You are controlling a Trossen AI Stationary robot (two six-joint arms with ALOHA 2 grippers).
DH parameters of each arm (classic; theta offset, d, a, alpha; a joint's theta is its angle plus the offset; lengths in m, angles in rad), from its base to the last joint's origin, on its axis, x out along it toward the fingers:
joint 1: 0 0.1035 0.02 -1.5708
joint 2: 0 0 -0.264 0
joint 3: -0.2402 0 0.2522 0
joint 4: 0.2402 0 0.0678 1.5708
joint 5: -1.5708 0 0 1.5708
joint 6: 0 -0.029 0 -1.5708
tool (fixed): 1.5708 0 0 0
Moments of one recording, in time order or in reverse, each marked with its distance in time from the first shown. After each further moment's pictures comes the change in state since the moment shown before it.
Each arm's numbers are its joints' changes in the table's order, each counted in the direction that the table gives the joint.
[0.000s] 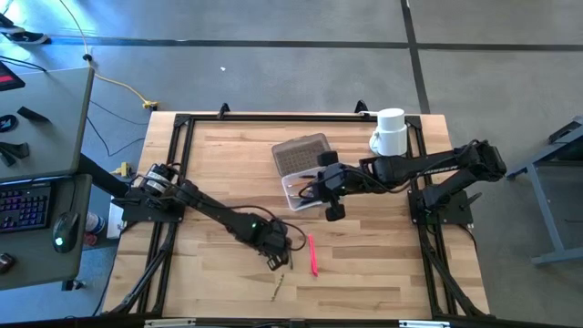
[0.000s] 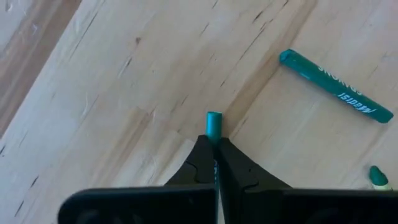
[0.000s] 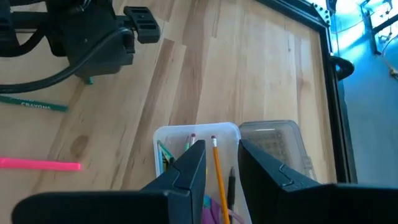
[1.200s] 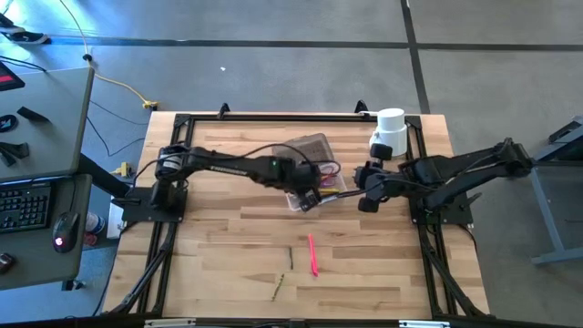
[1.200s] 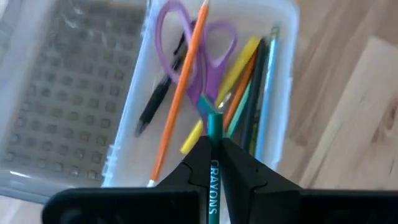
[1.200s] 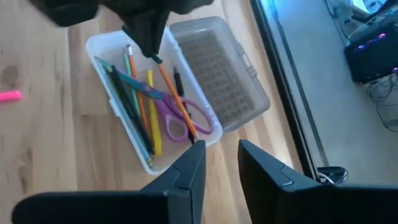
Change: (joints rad) left arm 0.379 0.006 -0.352 0.032 0.142 -0.530; right arm 0.117 -0.331 0.186 0.379 -0.370 -0.419
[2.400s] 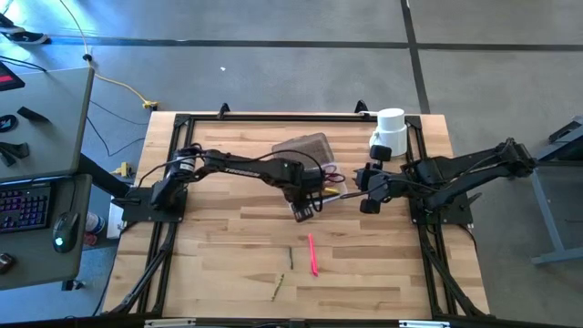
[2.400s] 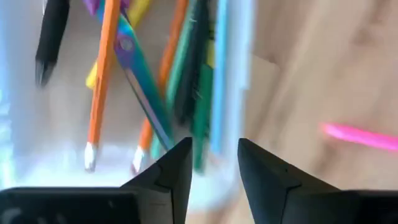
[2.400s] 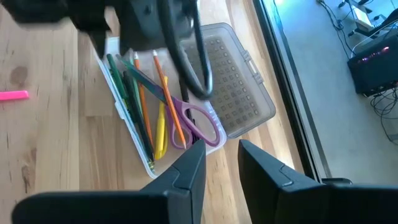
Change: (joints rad) left arm 0.015 0.127 -0.102 0.188 -0.289 -0.103; right arm 0.000 -0.036 0.053 -0.068 0.016 0.055
